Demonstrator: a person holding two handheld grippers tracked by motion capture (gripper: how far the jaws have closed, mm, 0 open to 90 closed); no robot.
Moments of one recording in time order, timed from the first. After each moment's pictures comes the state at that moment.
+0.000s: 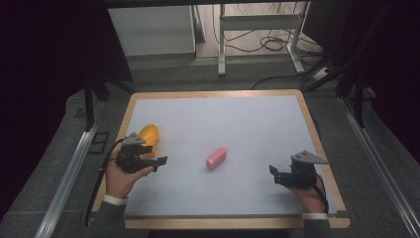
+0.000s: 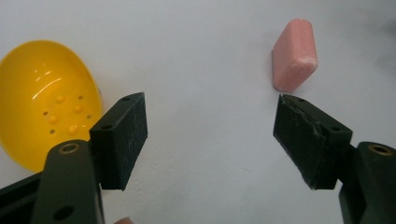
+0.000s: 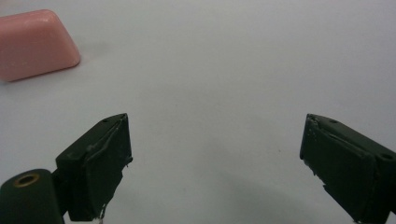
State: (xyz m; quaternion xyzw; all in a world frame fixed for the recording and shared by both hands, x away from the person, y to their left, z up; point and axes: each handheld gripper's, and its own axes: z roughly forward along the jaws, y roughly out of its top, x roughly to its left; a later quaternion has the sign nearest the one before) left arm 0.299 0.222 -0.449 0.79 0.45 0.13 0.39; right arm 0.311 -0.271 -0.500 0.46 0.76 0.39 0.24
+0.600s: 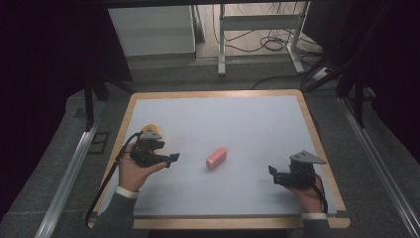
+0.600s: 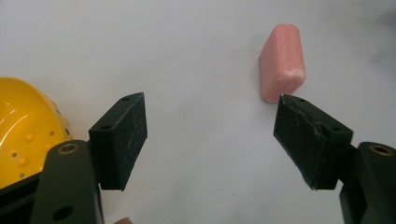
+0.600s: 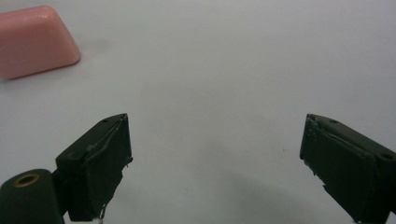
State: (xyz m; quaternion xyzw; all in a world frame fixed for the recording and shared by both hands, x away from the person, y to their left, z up) left arm 0.317 0.190 -0.444 0.82 0.42 0.13 0.37; right arm 0.312 -0.269 -0.502 0.46 0.76 0.39 0.24
